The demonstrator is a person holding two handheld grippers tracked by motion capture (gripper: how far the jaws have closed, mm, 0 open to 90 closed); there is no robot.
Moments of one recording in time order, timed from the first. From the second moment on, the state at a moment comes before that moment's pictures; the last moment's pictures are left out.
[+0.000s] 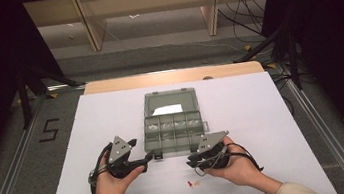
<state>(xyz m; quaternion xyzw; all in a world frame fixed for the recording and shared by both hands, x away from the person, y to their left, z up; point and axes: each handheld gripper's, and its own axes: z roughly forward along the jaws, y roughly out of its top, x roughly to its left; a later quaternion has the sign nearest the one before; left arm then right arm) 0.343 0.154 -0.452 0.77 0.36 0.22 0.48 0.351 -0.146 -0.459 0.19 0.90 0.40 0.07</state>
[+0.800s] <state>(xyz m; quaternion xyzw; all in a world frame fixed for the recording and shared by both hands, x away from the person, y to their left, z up) 0.343 0.151 -0.454 0.77 0.37 0.21 0.48 0.377 -0.151 -0.440 0.22 0.88 0.42 0.10</state>
